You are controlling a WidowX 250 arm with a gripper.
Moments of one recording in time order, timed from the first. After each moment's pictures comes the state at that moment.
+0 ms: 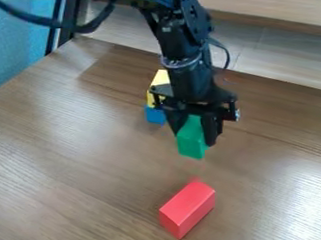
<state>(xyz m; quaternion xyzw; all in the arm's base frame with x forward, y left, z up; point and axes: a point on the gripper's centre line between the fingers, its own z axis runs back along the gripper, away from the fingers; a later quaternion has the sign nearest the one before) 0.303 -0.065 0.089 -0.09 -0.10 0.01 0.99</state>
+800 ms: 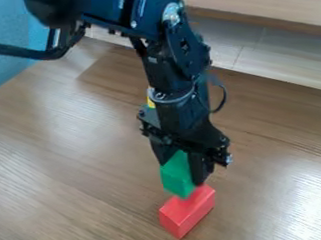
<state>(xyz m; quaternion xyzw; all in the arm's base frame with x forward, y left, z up) 0.251 -0.078 0.086 -0.06 -0.09 -0.05 0.99</state>
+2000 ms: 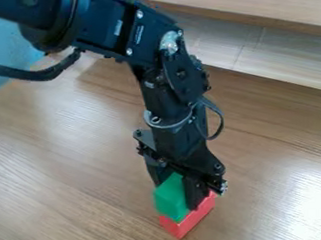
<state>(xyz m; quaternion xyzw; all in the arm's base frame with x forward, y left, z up) 0.234 -0.084 0.074 -0.06 -0.08 -0.08 0.99</state>
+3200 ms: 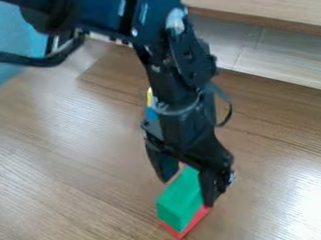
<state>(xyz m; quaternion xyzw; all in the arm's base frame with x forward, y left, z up) 0.242 -0.088 0.091 -0.07 -0.09 -0.09 0.99</state>
